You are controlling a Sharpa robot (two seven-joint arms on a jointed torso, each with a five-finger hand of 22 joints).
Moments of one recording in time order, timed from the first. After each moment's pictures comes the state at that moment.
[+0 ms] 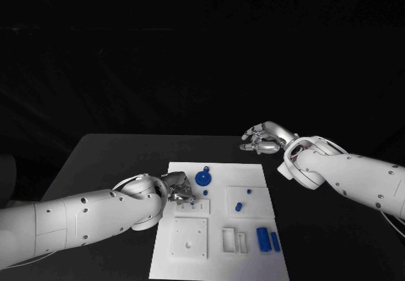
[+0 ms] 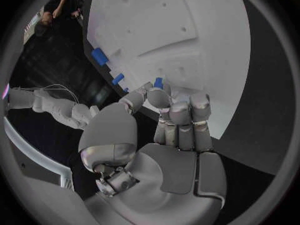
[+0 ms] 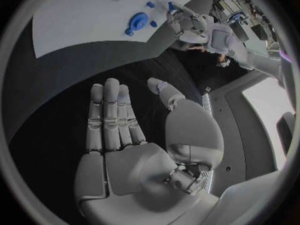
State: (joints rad) left arm 1.23 -0.66 -0.24 1.43 -1.22 -0.27 -0.35; left_hand 0.95 -0.13 0.66 -0.22 0.16 1.08 0.04 0.42 0.70 1.42 -0.11 0.92 0.59 1.24 -0.20 1.42 0.59 0.12 1.05 -0.17 1.20 1.27; right arm 1.27 -0.75 -0.06 1.28 -1.06 -0.40 0.05; right_hand 0.93 -0.19 0.48 -0.17 0.53 0.83 0.17 0.26 0.46 1.01 0.06 0.81 0.78 1.17 -0.04 0.76 0.82 0.25 0.91 0.10 0.76 1.18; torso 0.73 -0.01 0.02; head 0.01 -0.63
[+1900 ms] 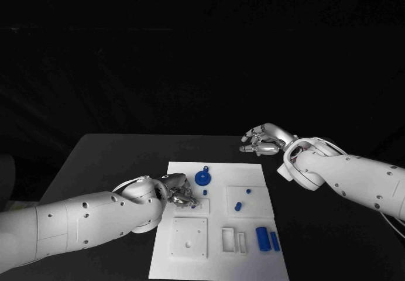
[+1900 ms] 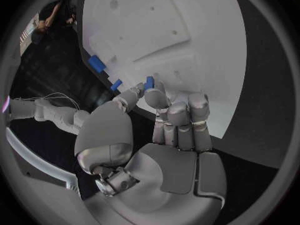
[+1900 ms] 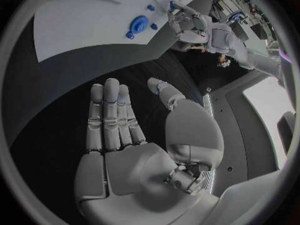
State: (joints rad) left arm 1.22 -0.66 -0.24 1.42 -1.30 -0.27 -0.35; left_hand 0.90 -0.22 0.65 -0.05 0.15 1.17 -0.03 0.41 0.70 1.42 -0.12 0.94 0.58 1.26 -0.22 1.44 0.58 0.12 1.05 -0.17 1.20 1.27; right arm 1.26 -0.75 -0.06 1.28 -1.06 -0.39 0.05; right_hand 0.93 -0.19 0.48 -0.16 0.53 0.83 0.17 0.26 0.46 1.01 0.06 0.81 0.78 1.17 -0.04 0.75 0.82 0.25 0.91 0.10 0.76 1.18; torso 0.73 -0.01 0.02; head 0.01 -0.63
